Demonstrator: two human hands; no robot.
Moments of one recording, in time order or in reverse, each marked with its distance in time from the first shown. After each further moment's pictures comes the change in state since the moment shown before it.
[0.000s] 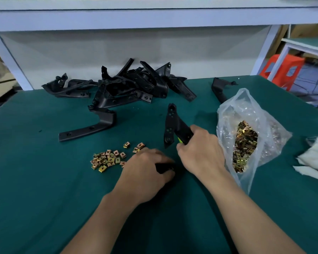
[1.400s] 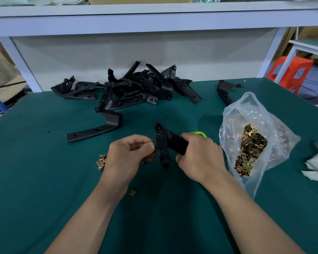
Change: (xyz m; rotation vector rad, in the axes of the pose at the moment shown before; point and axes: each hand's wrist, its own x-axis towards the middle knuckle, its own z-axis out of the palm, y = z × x) left_hand 0.004 -0.016 -0.027 -0.958 0.312 -0.198; right_hand -0.002 0.001 0.006 -0.135 -0.095 -0.226
